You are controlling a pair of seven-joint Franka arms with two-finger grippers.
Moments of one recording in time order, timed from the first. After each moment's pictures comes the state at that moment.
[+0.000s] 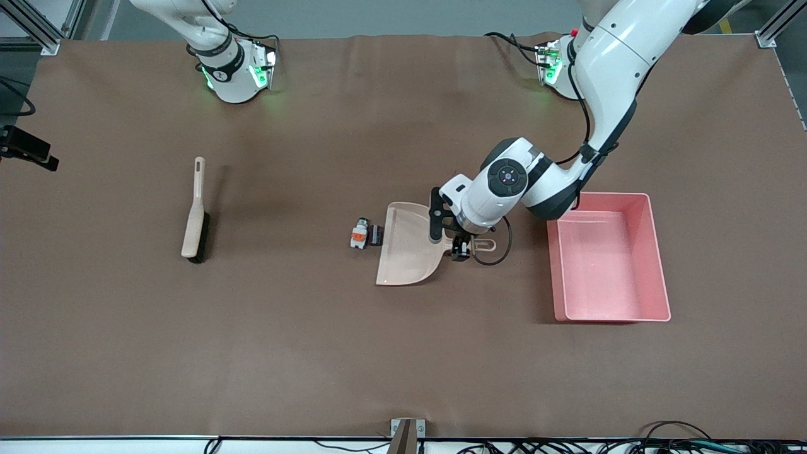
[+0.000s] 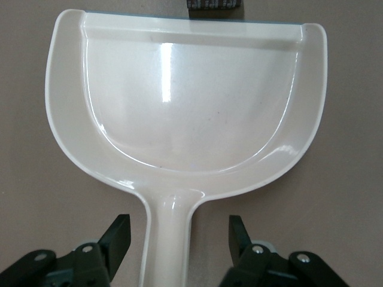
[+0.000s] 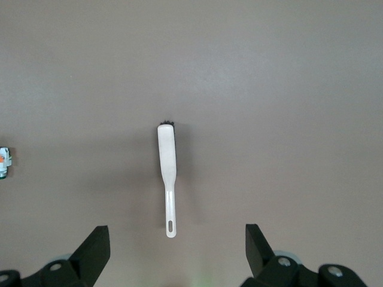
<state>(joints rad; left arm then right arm) -0.16 0.64 -0.51 -1.81 0.23 2.49 0.90 -0.07 0.02 -0.07 -1.51 -0.02 1.48 -0.09</state>
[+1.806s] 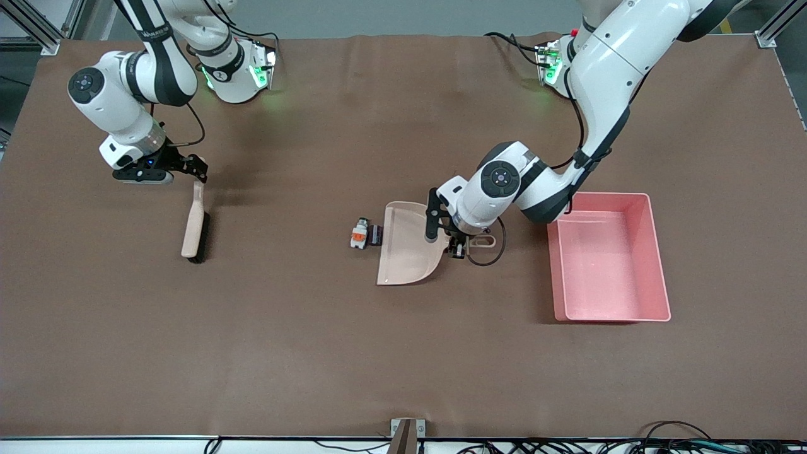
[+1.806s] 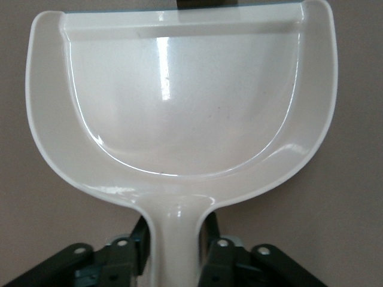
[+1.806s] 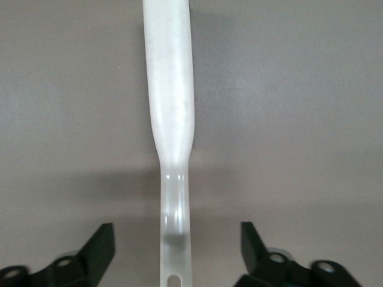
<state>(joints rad) -0.17 0.67 -0.51 -1.81 0.28 2.51 0.90 -0.05 -0.19 -0.07 -2.81 0.02 2.70 -0.09</state>
